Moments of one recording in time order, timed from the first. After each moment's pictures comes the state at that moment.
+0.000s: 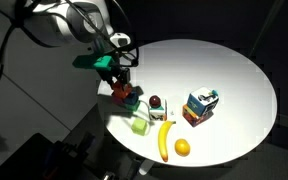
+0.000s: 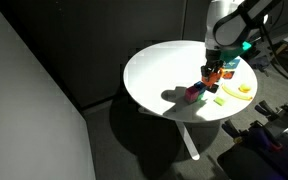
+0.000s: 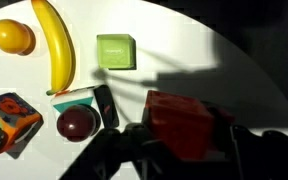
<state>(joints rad) 0.12 0.32 0.00 -2.33 -0.13 2.51 0.13</state>
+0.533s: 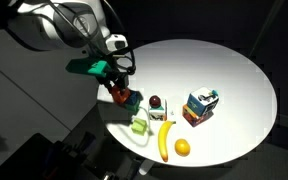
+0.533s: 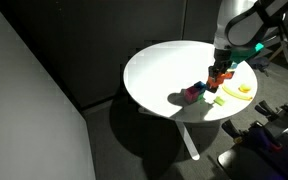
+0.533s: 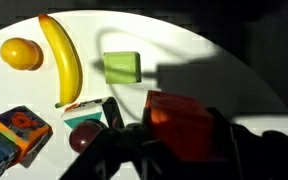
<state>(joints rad) 0.10 0.23 -0.01 -2.45 -0.13 2.56 0.13</state>
